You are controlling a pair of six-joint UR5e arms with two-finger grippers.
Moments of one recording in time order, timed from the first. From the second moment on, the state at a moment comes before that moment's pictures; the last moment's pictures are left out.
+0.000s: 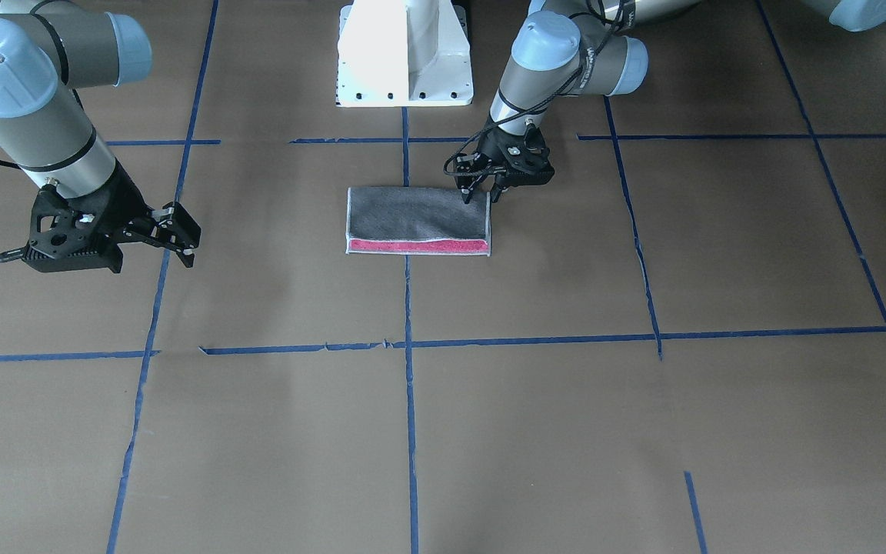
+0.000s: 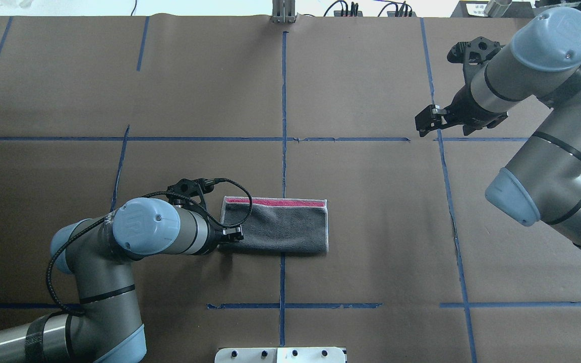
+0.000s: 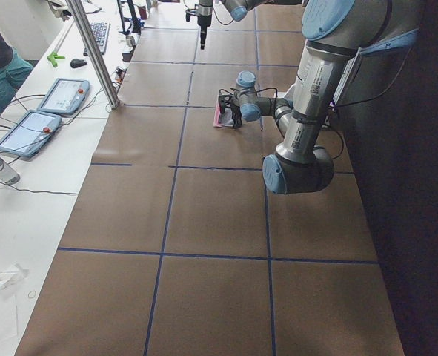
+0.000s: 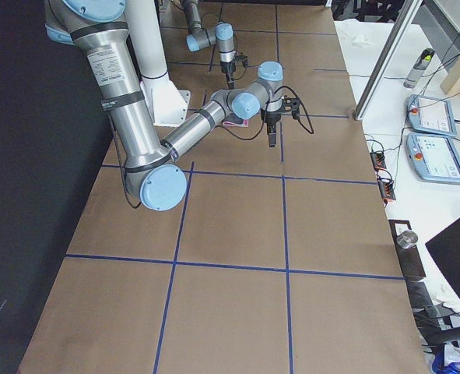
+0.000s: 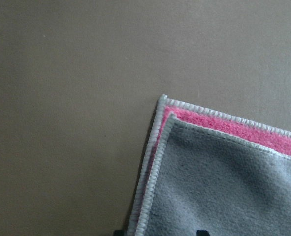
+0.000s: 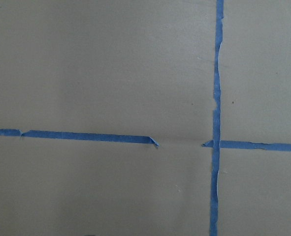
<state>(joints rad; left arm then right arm) -0.36 -1.99 -1.76 -1.96 -1.73 -1.54 0.88 -1.22 1.87 -1.54 2.05 0.88</state>
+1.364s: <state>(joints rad) -0.35 -2.00 -1.76 -1.94 -1.73 -1.54 0.88 -1.22 1.86 -1.54 2.06 0.88</state>
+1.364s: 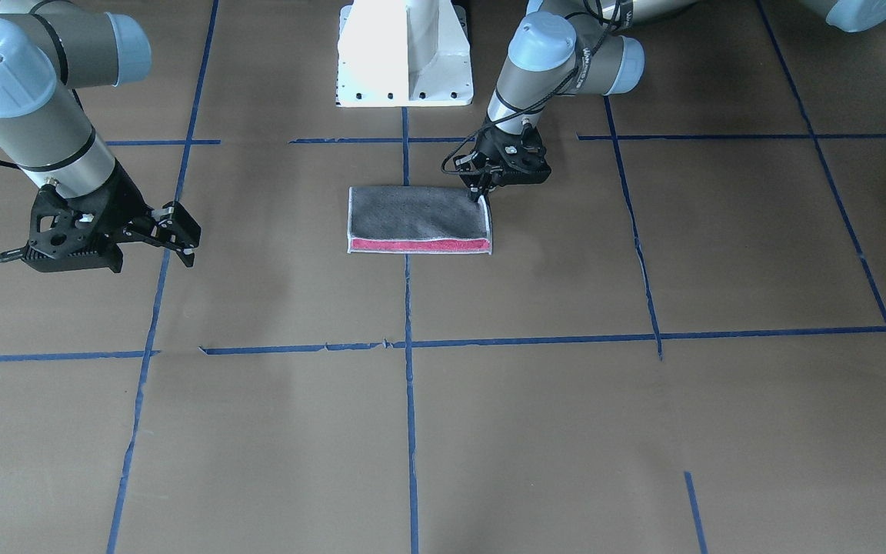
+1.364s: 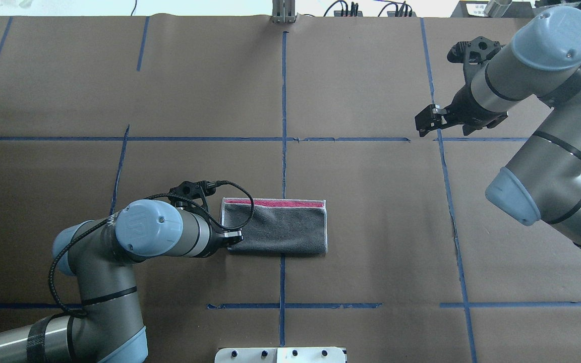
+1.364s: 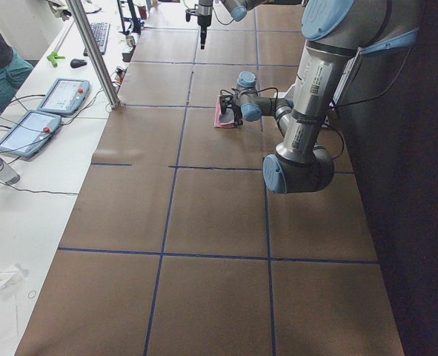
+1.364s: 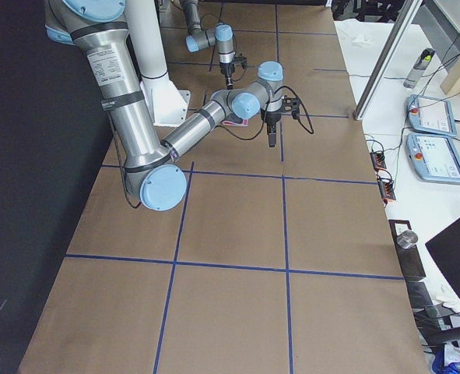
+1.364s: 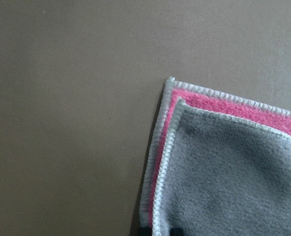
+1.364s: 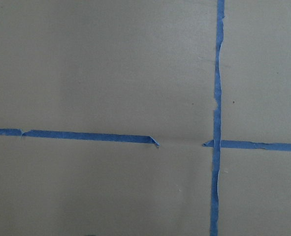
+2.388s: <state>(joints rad) -0.34 -2.26 -1.71 -1.69 -1.67 -1.53 1.02 -1.31 1.86 -1.54 2.14 0.69</state>
